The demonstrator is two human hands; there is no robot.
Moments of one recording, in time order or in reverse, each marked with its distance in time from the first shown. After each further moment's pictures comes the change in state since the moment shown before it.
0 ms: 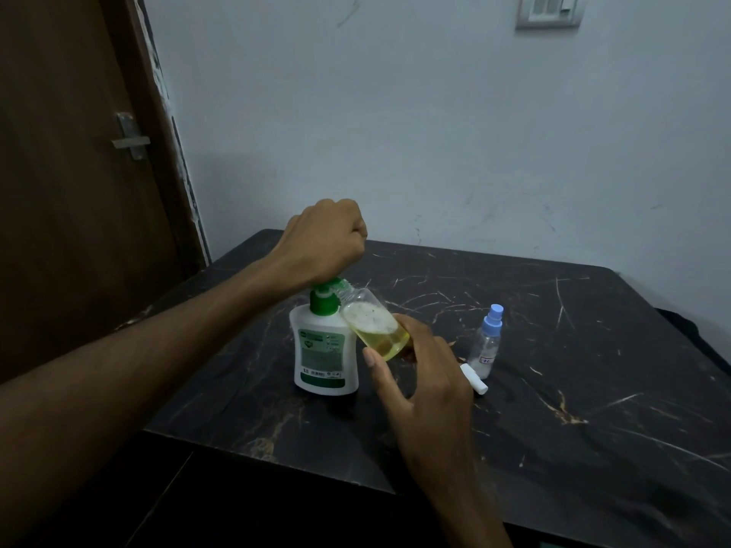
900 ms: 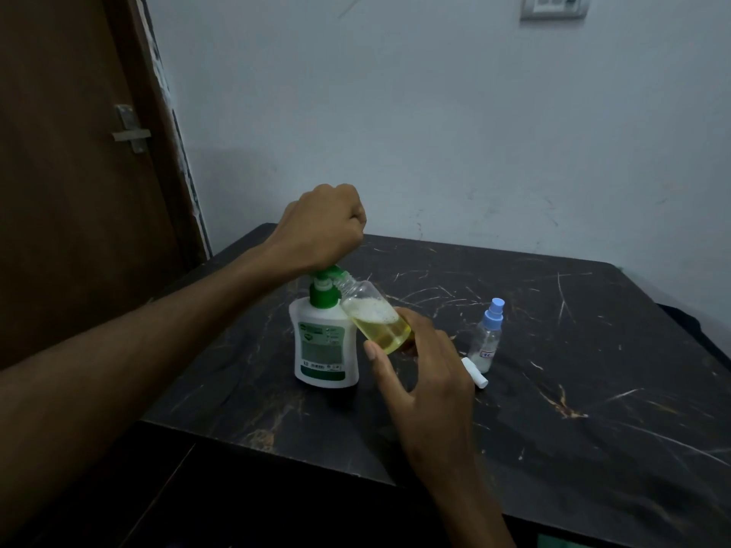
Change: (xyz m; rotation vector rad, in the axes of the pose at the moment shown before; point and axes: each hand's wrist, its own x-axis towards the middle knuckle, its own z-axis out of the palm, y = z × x) left_hand 0.004 -0.005 -0.002 -0.016 0.028 0.011; right_hand 0.000 -0.001 -0.002 0.014 0.003 -0.007
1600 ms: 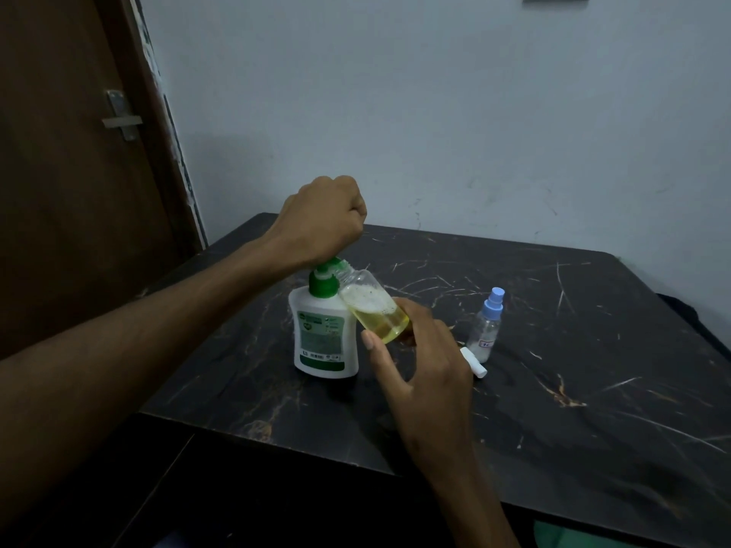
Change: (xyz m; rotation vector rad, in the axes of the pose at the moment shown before) left_hand -0.004 0.004 0.001 -0.042 -0.029 0.012; right_hand 0.001 0.000 0.000 -0.013 -0.019 0.019
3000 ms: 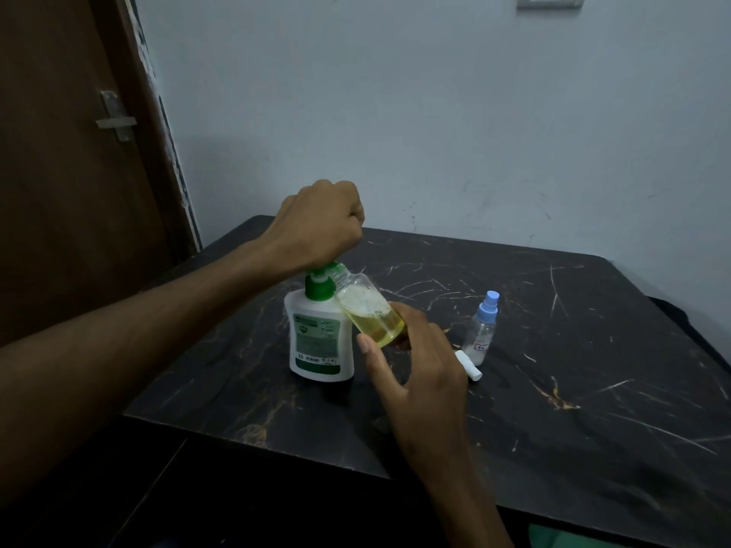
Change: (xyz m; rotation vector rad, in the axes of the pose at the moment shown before) left_hand -0.004 0.008 -0.003 0.079 -0.003 -0.012; right_hand -0.001 0.001 0.001 0.017 0.000 0.003
